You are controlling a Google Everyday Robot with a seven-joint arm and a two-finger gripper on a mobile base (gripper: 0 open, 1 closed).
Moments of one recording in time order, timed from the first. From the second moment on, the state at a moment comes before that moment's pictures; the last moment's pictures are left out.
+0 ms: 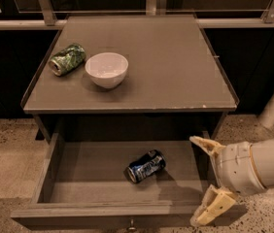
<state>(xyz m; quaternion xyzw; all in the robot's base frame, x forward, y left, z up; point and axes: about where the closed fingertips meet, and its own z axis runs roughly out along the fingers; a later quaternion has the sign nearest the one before) 0.359 -0.136 0.778 -0.61 0.70 0.19 0.33</state>
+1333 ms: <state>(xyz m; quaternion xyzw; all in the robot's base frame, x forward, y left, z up) 0.392 -0.146 0.707 -0.59 0.71 0.17 0.34</state>
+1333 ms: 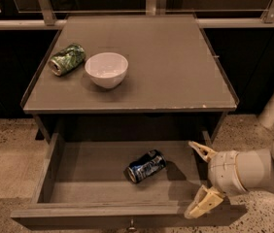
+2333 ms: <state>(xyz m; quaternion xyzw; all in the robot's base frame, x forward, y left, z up) 0.428 -0.136 0.696 -0.59 0.70 0.19 0.35</state>
